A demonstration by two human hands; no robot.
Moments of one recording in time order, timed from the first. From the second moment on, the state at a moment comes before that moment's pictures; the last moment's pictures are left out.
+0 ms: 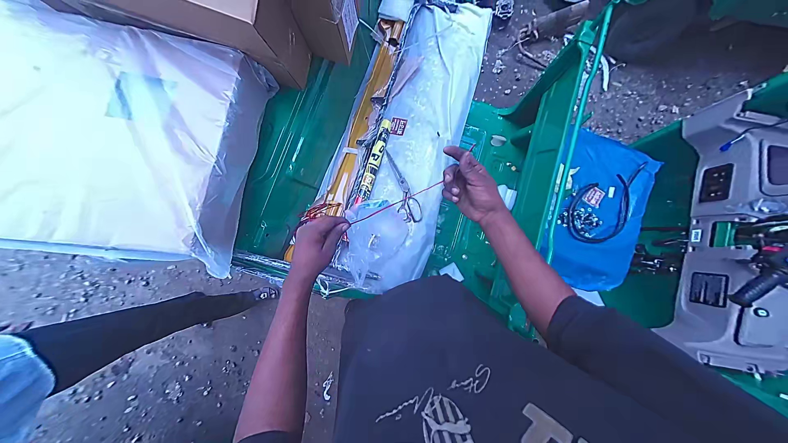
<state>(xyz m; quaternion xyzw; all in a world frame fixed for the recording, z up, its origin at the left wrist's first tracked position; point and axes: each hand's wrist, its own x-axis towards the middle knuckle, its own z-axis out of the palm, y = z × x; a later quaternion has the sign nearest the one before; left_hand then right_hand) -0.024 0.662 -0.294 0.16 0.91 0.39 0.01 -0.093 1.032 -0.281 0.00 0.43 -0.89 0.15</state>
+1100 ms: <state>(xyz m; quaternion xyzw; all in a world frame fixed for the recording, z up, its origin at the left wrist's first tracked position) -0.055 0.582 -0.340 0.02 0.90 0.43 -0.05 -0.288 1.117 -0.309 0.22 0.50 -0.84 -0.03</state>
